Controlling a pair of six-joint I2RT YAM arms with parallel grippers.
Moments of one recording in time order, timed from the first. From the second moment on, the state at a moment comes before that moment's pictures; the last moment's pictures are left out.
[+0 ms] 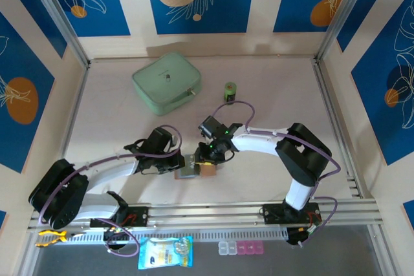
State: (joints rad) left arm -0.68 1.28 0.52 -0.25 0.37 -0.88; right arm 0.86 1.74 0.99 -0.44 -0.36 0.87
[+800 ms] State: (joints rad) left arm -0.68 1.34 0.52 -0.24 0.37 -0.87; right arm 0.83 1.74 0.88 -0.25 -0.48 0.90
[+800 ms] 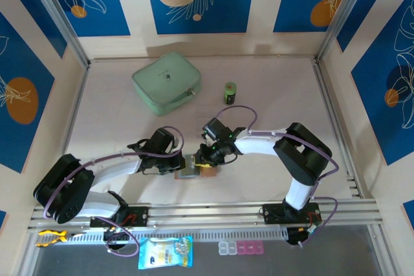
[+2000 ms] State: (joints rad) left arm -0.68 1.34 0.52 -0.22 0.37 -0.86; right arm 0.78 1.69 0.79 -0.10 -0.55 0.92
